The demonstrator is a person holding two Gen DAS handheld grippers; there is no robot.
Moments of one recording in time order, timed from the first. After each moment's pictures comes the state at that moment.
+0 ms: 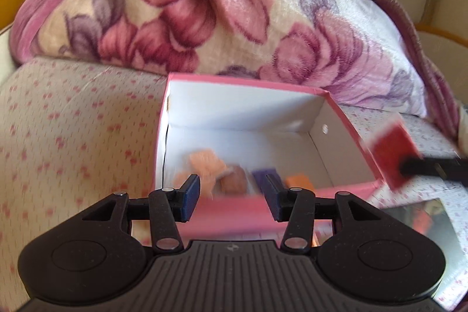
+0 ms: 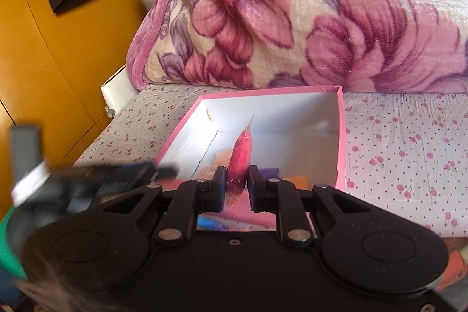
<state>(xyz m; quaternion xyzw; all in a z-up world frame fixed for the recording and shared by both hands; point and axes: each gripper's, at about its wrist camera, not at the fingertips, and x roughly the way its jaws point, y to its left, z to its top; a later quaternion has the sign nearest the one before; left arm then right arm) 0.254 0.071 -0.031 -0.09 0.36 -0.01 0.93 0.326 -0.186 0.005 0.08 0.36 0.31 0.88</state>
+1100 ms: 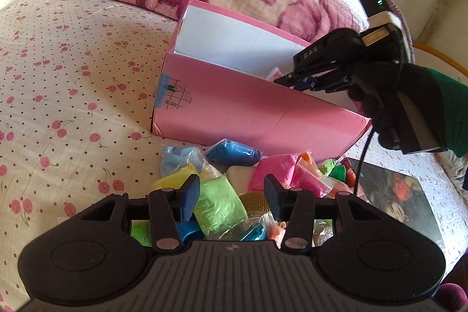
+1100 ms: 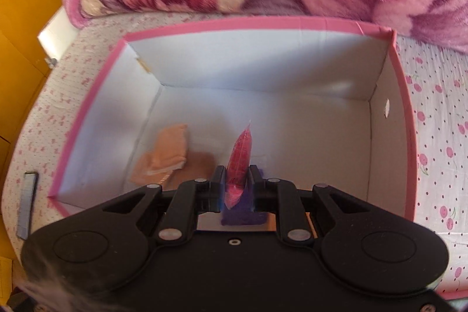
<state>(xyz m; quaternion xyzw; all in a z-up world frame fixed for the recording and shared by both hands) 0.188 0.082 -0.100 -0.18 0.37 -0.03 0.91 0.464 -0.097 -0.088 0.02 0.53 0.25 0.81</state>
